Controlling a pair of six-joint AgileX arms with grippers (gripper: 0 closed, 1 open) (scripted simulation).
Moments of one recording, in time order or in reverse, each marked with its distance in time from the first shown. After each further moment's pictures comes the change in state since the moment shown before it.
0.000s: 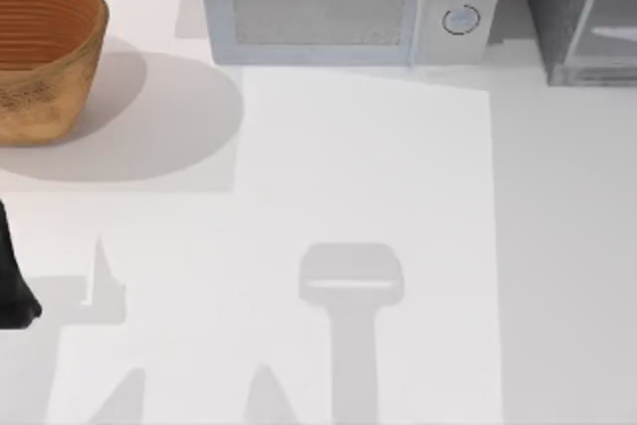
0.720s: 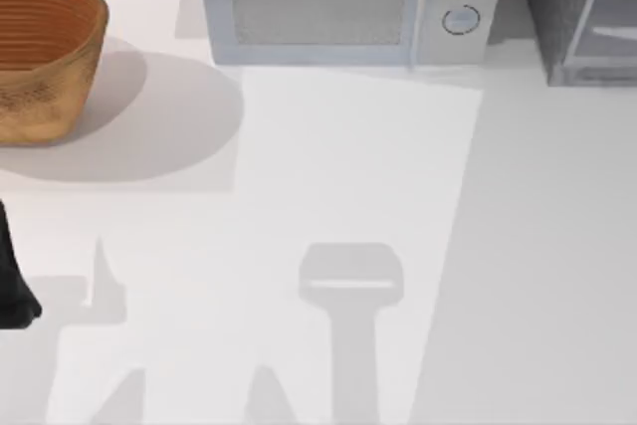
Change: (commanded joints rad) left arm 0.000 0.000 0.000 0.000 0.000 0.000; right arm 0.107 -0.024 -0.074 0.141 0.120 0.144
